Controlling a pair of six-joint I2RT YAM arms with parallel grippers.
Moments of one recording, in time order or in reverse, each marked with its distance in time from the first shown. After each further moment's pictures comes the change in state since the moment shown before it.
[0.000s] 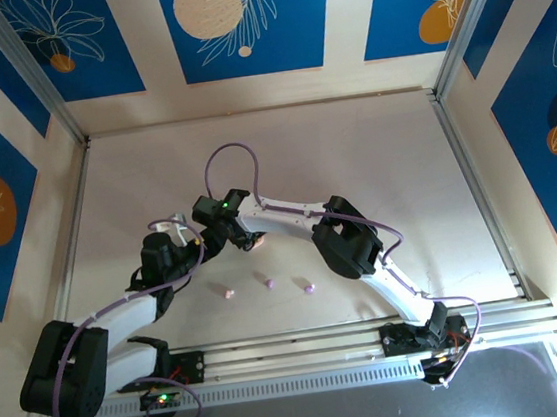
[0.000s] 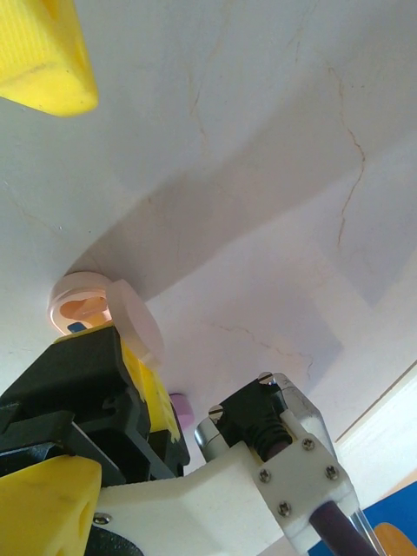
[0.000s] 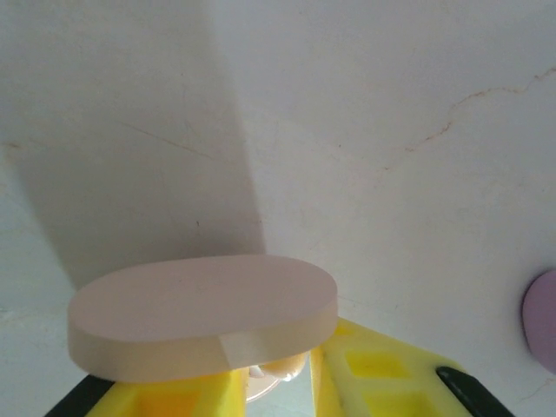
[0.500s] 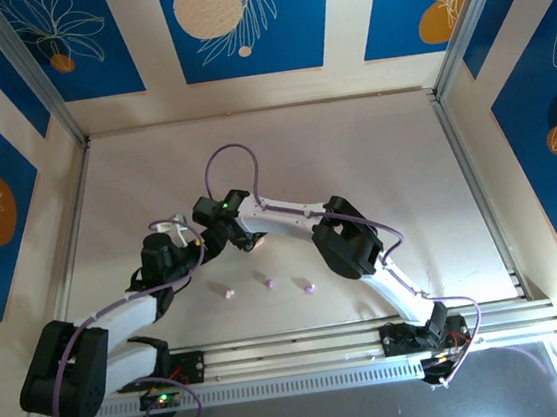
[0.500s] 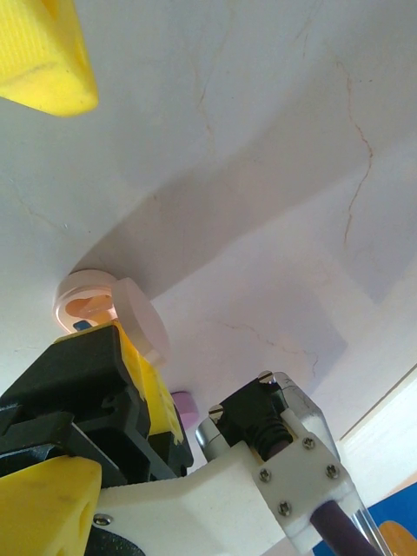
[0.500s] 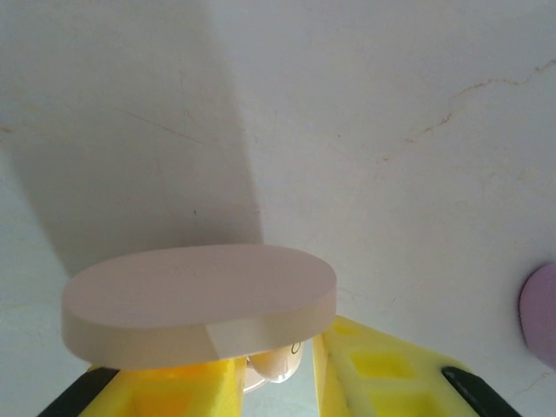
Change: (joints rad) left arm 0.000 0.000 -0.004 0.000 0.011 0.000; right arm 0.003 -0.006 -0.009 -0.010 -0.003 0.000
